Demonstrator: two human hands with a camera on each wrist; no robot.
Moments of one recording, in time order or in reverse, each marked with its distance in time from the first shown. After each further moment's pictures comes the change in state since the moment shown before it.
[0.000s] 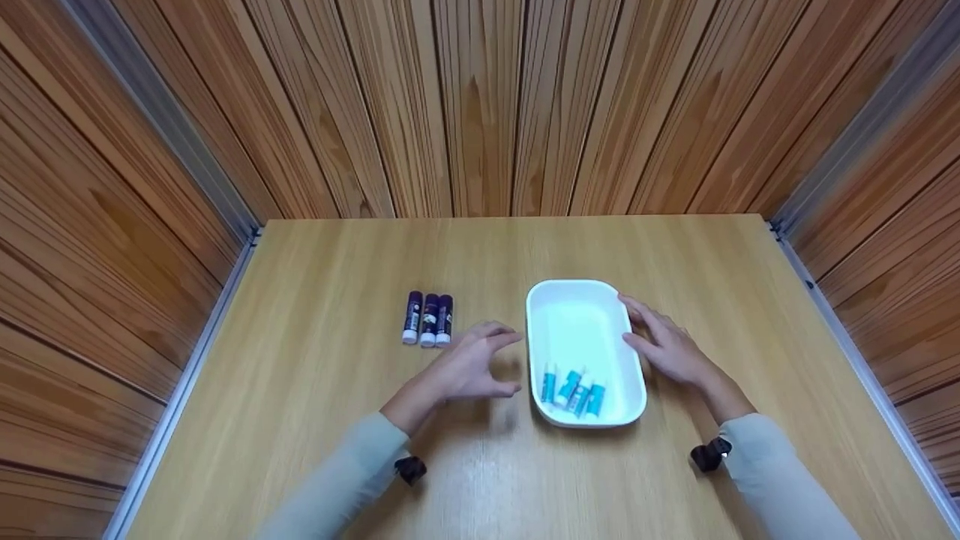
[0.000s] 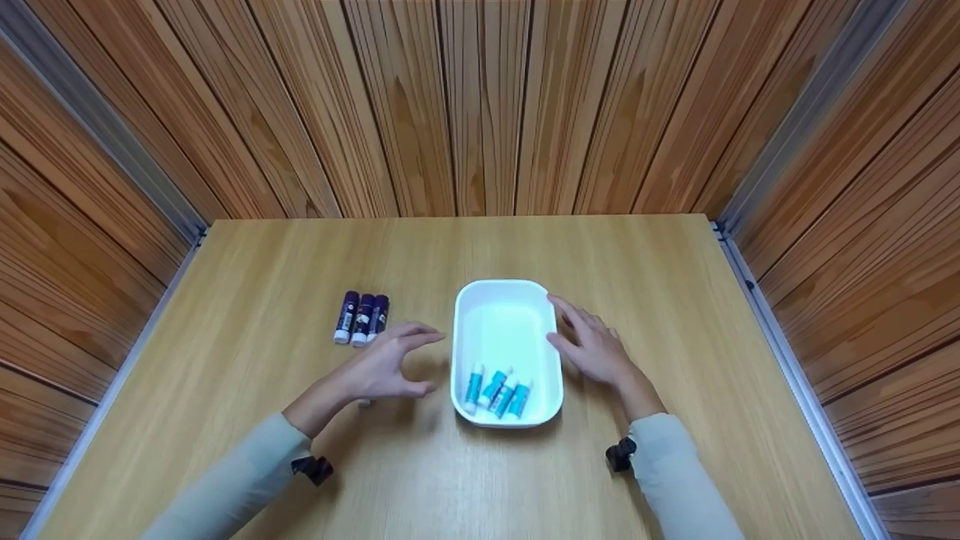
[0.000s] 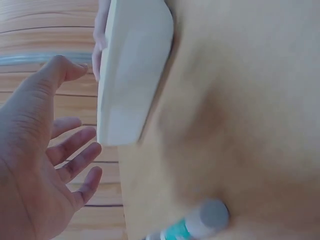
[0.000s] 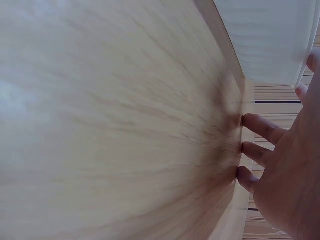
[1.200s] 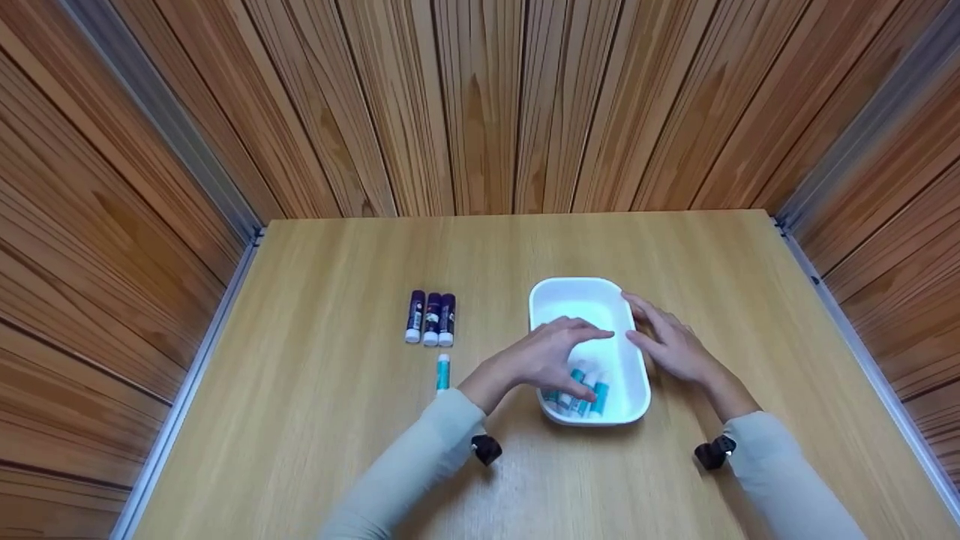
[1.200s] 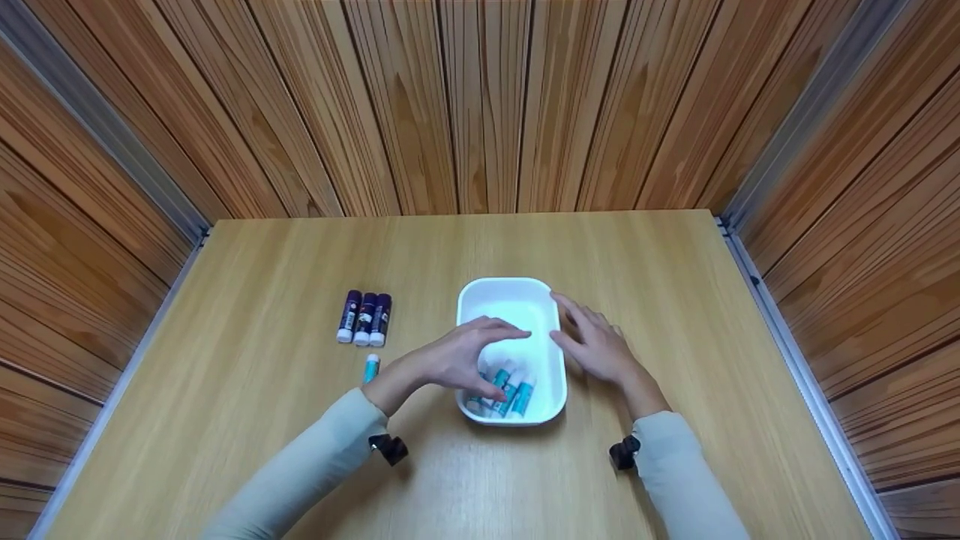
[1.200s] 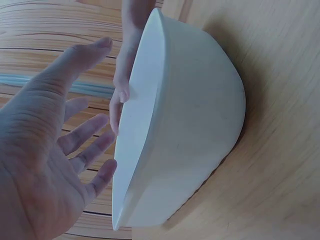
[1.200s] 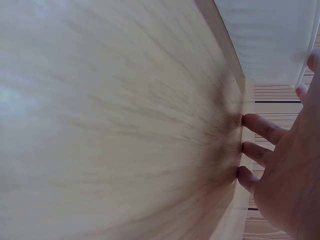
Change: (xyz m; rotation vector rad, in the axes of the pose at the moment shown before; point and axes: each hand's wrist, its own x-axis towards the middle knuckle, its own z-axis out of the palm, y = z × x) left_hand 0.066 0.066 0.023 -0.009 -0.174 0.174; right_hand -0.002 -0.001 0.002 -0.040 0.012 -0.015
